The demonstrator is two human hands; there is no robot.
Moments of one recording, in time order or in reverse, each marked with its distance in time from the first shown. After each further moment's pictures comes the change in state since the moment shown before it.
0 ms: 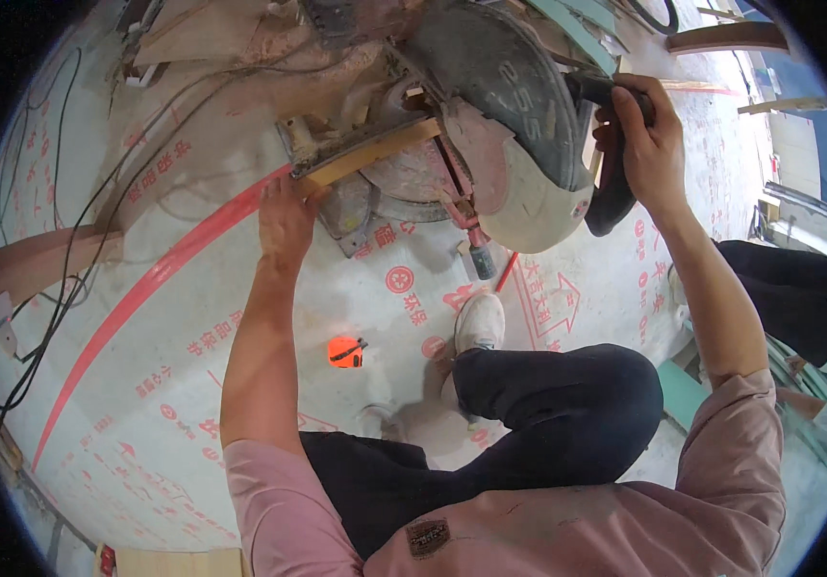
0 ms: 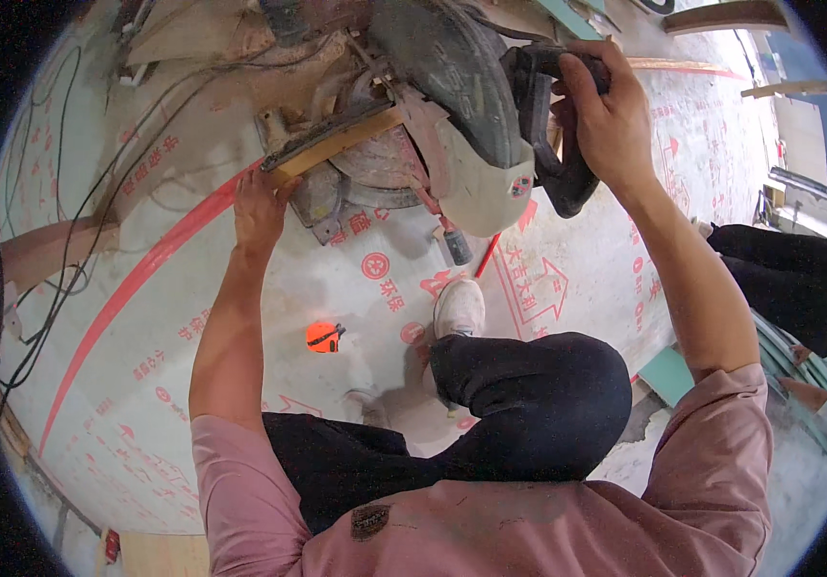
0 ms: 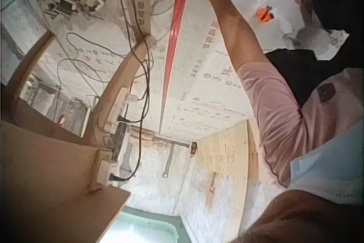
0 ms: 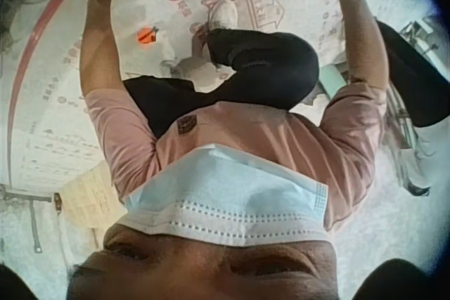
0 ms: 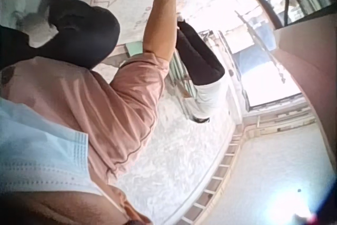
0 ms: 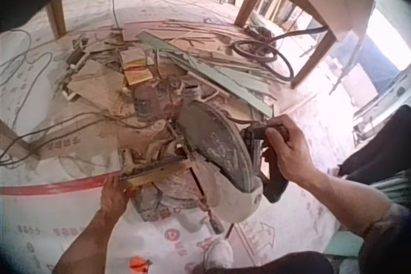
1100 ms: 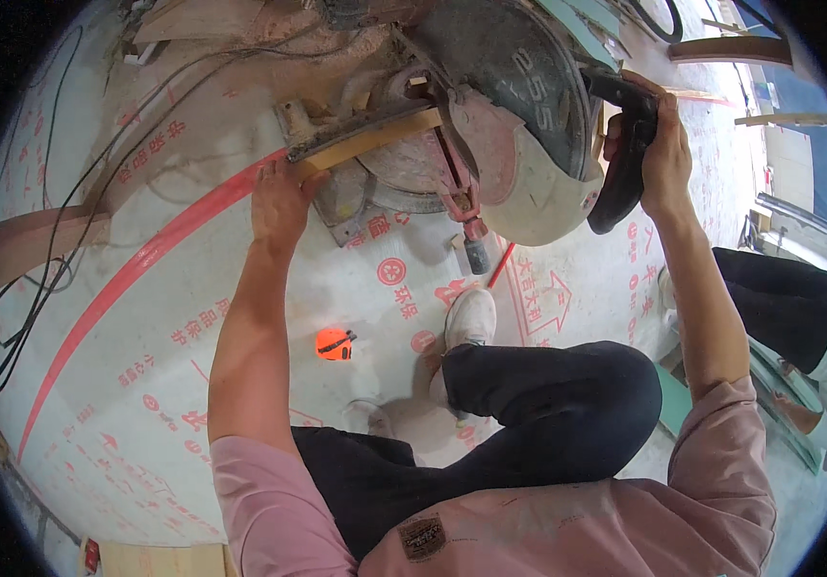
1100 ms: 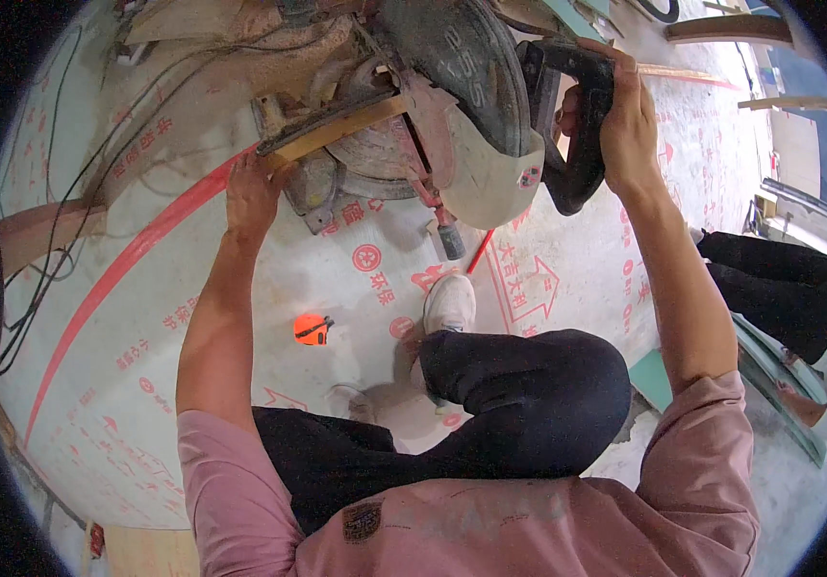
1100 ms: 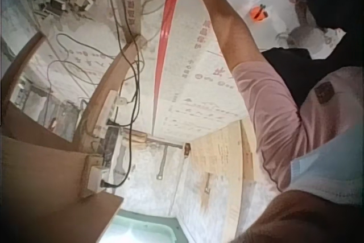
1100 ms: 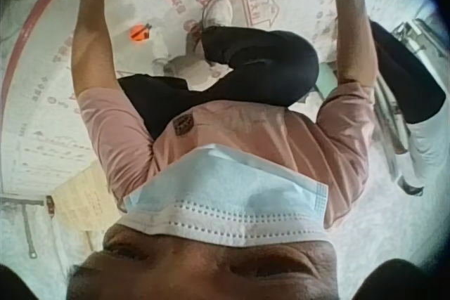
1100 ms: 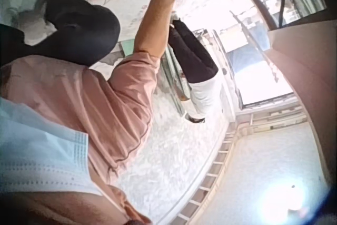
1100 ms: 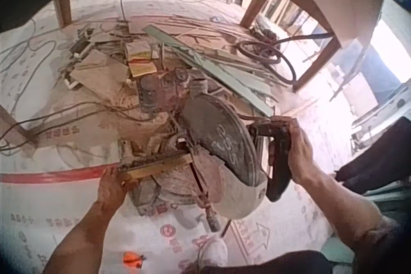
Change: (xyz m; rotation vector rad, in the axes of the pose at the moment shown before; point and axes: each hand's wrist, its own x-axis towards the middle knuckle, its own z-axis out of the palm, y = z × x) left_hand 0.005 0.005 0.000 -0.022 -0.106 -0.032; right_hand -0.006 0.006 -0.009 0.166 -0.038 0.122
